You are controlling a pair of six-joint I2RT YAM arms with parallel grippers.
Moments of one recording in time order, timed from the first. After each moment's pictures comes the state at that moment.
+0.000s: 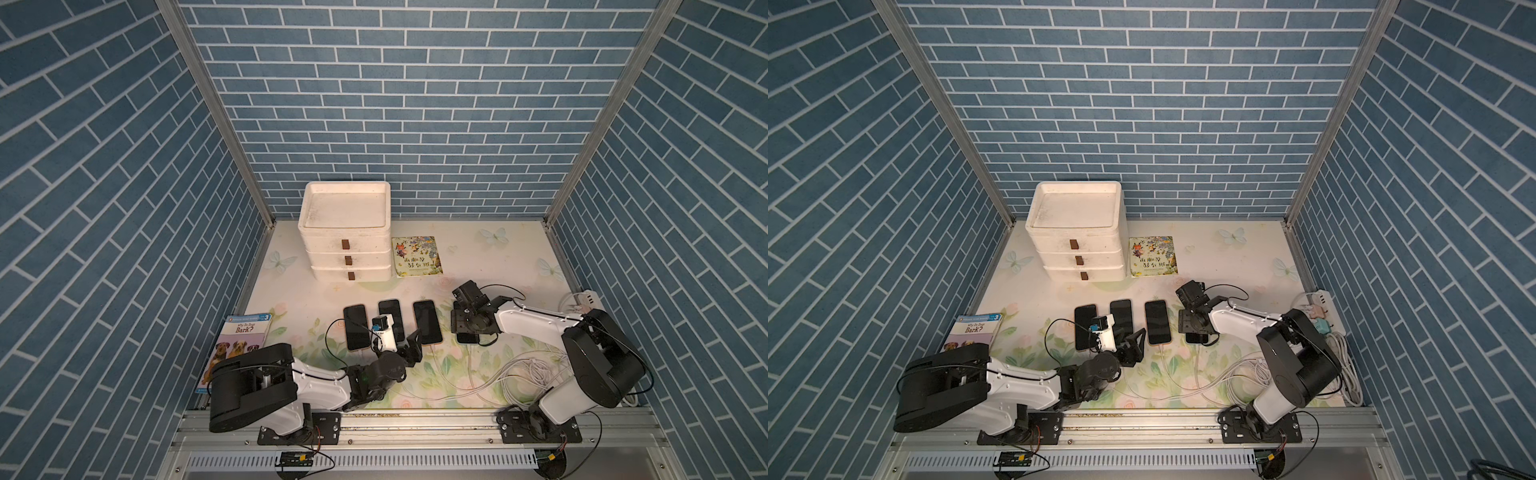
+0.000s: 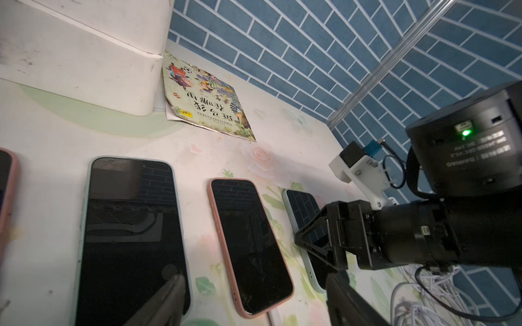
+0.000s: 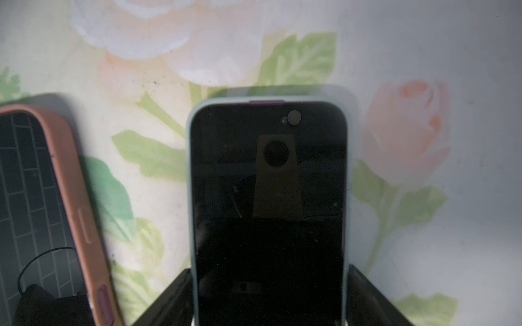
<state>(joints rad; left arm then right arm) -1.26 1.47 0.31 0.78 -0.72 -0.86 0.66 1.57 0.79 -0.44 0.17 0.59</state>
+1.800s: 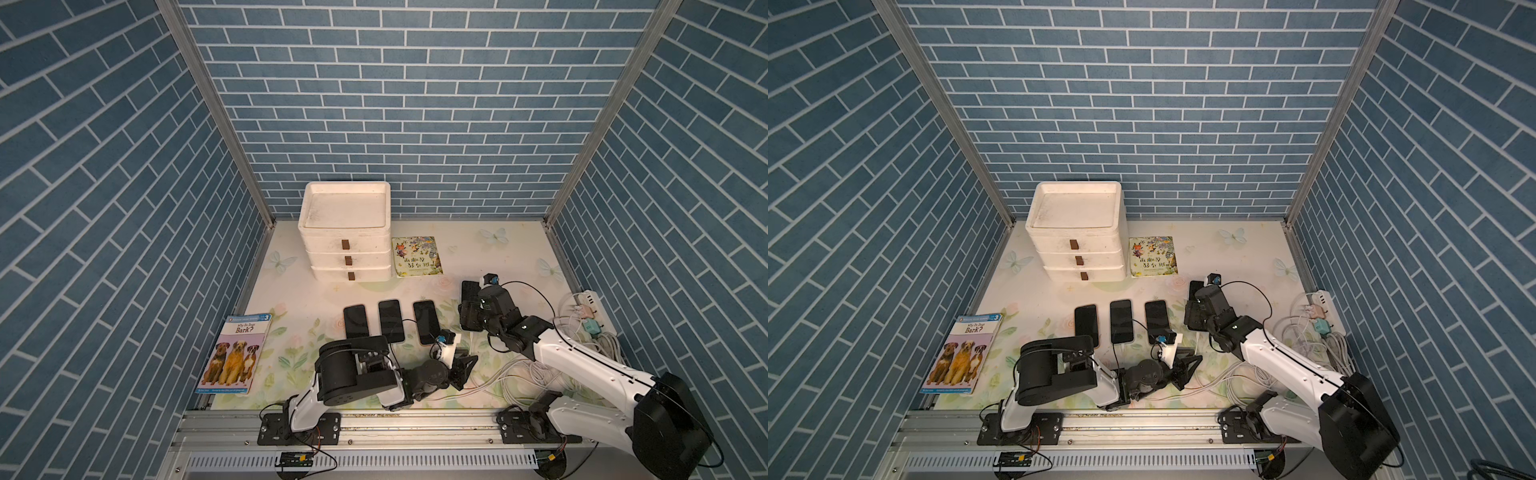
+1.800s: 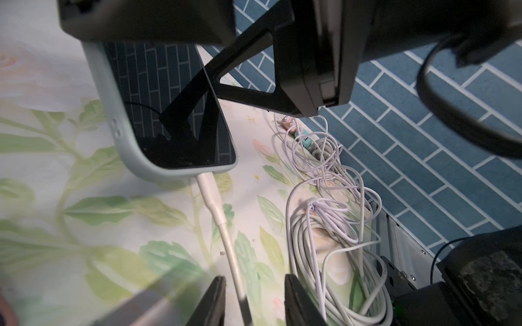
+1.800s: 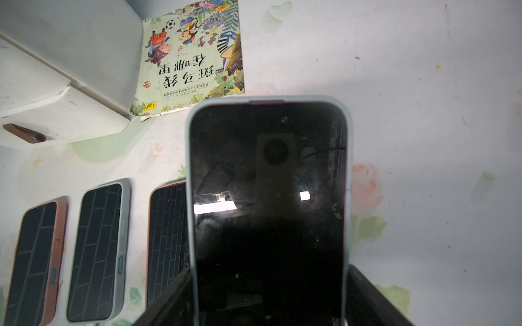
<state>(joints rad) -1.34 2.08 0.67 1.20 -0.28 -0.63 0.66 1.12 0.61 -0.28 0.19 0.59</state>
